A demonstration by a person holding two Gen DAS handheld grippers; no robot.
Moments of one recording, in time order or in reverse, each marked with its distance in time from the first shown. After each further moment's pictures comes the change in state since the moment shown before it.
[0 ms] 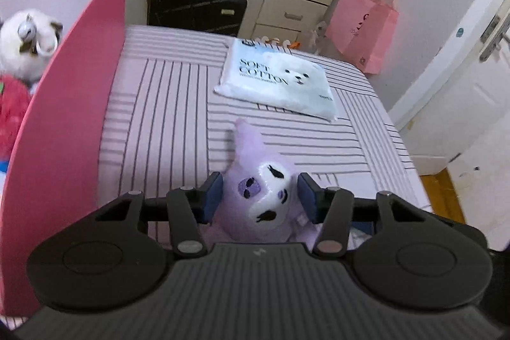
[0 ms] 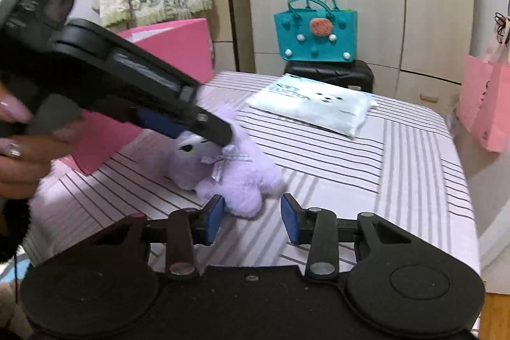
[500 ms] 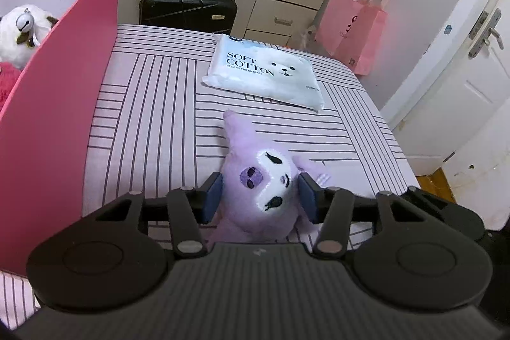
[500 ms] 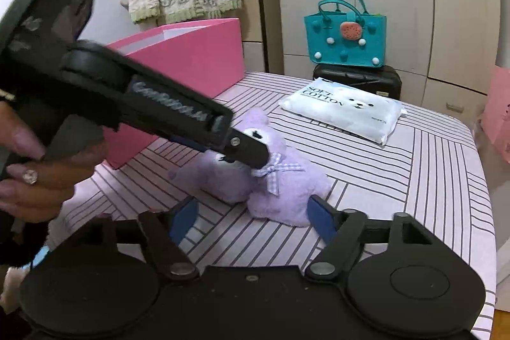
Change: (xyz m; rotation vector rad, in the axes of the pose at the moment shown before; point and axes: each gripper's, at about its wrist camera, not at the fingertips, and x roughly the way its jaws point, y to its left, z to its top) left arm -0.001 -0.006 -0.021 0.025 -0.052 -0.023; right arm 0.002 0.012 0.001 -0.041 -0.006 0.099
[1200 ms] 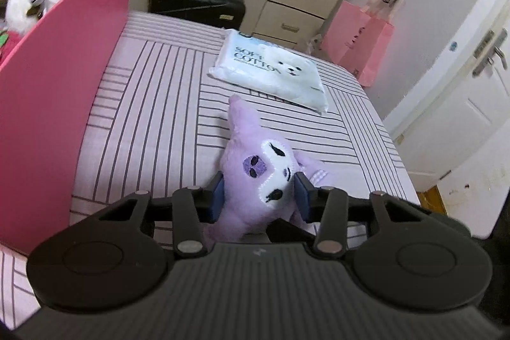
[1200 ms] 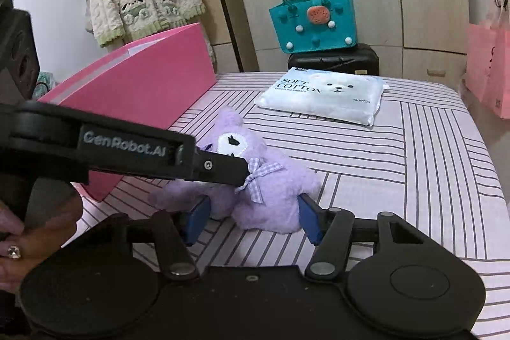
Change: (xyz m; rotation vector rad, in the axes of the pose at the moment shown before) left arm 0.007 0.004 -0.009 -0.096 -0.020 0.004; right arm 0.014 -0.009 0.001 0.176 -0.010 -0.039
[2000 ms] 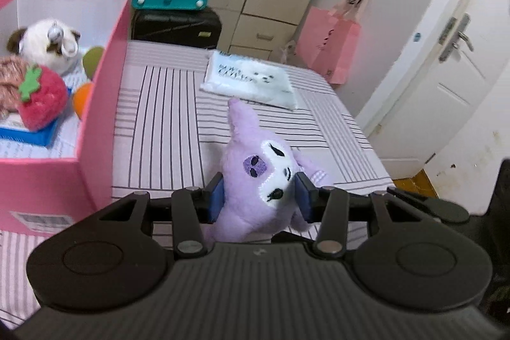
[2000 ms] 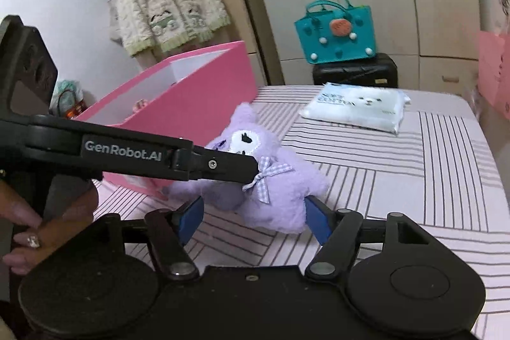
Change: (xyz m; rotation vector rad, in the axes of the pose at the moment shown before) left arm -0.077 0.001 -0.014 0.143 -0.043 -0.070; right arm -0.053 0.040 0.000 -0.014 -0.022 0.086
